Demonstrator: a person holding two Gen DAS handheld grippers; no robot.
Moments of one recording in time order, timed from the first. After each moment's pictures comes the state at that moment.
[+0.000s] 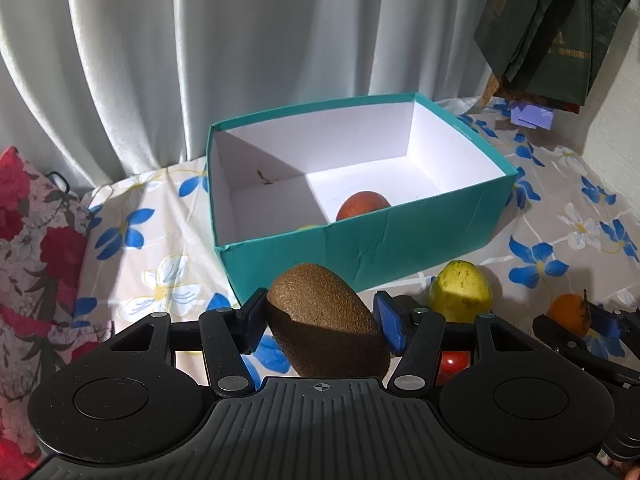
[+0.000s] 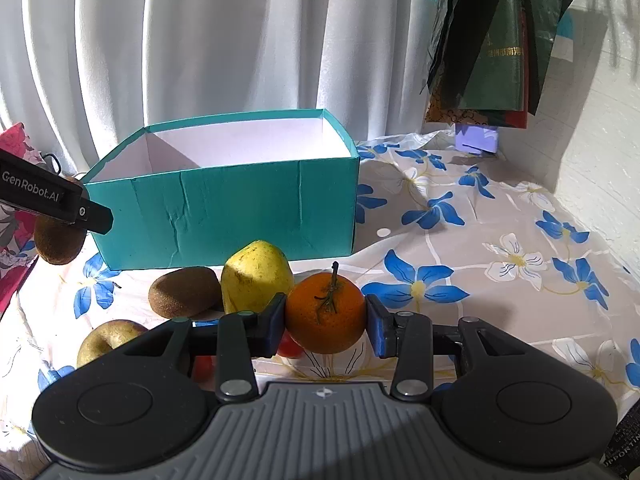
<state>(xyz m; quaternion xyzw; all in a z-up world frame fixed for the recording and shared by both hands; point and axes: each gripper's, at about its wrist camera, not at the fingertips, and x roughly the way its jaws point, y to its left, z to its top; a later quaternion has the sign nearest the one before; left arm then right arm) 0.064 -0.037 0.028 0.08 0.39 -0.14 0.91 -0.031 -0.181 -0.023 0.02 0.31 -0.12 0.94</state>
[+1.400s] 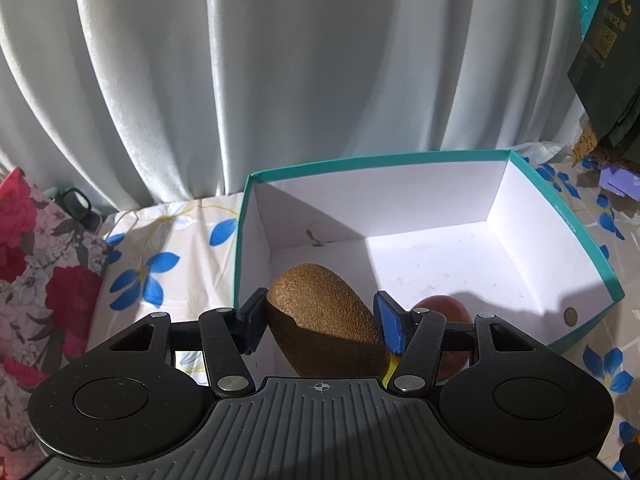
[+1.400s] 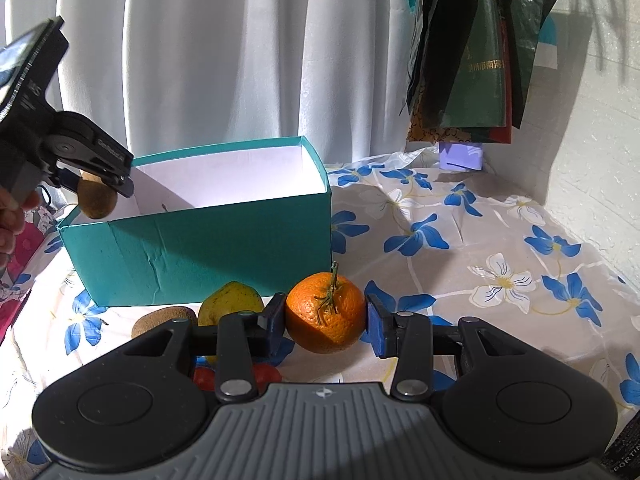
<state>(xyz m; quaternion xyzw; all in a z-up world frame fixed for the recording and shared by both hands) 0.174 -0.051 0.018 0.06 0.39 -0.05 0.92 -0.024 -0.203 -0.007 0.04 0.28 -0.13 0.95</state>
